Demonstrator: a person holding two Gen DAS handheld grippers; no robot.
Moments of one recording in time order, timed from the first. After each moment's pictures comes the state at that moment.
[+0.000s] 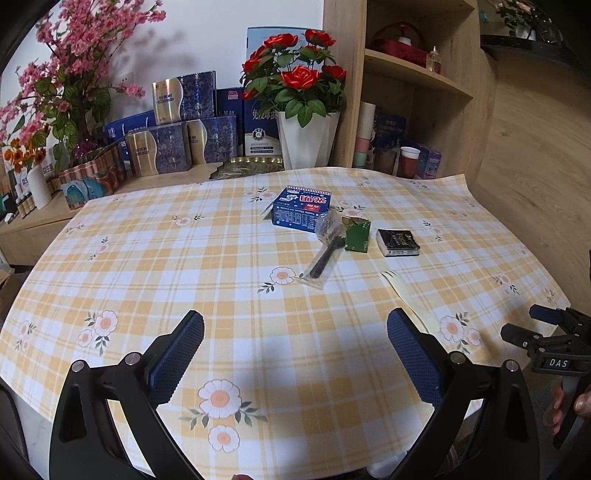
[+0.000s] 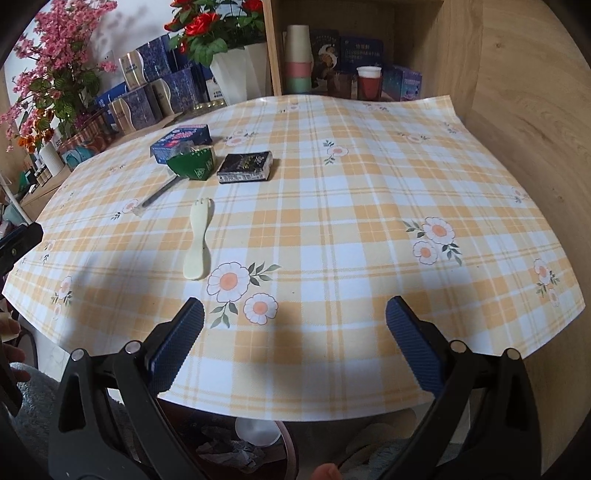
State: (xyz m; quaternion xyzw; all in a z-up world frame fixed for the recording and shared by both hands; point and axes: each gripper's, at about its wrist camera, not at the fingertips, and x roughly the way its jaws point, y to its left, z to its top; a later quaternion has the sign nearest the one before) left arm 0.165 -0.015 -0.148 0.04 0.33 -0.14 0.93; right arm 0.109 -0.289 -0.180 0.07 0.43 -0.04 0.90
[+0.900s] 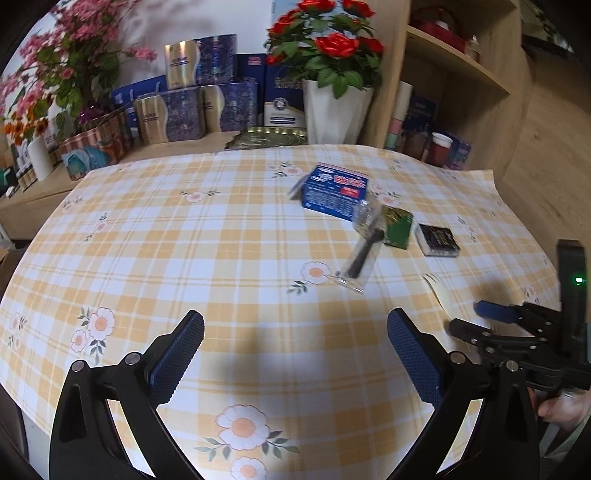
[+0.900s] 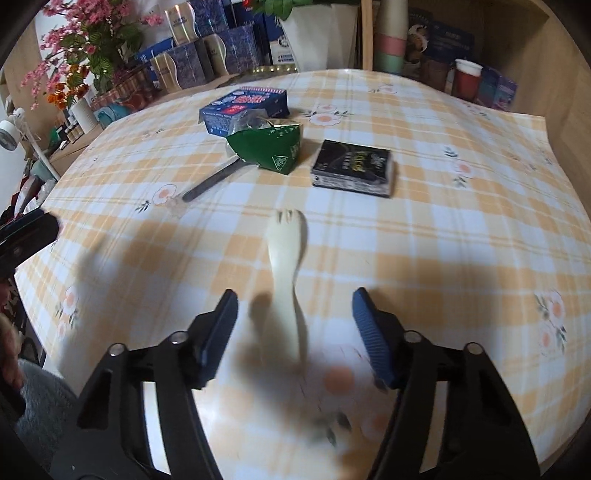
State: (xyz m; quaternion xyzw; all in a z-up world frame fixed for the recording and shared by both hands) left arm 0.222 0.007 -0.165 0.01 0.38 -0.11 0.92; right arm 0.218 -0.216 -0.209 0.04 0.47 0.06 0.88
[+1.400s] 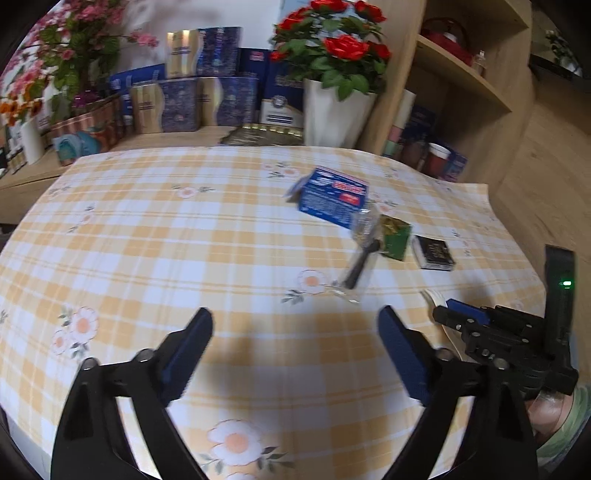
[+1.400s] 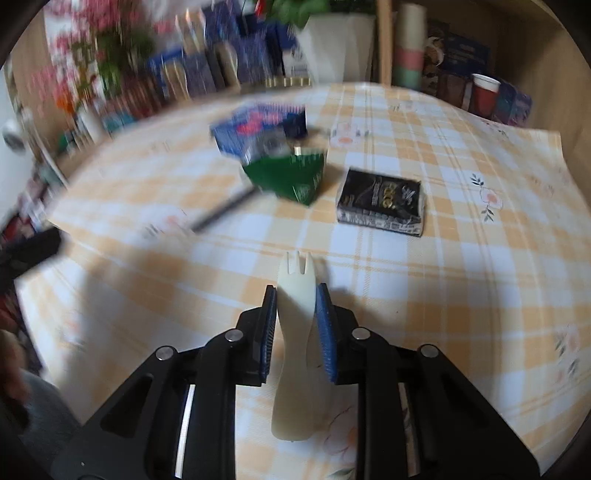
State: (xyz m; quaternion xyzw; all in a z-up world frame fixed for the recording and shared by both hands) left arm 0.238 0.008 -0.169 -0.03 0.39 -0.14 0.91; right arm 0.234 -0.211 -0.204 0.05 0.44 0.08 0.89
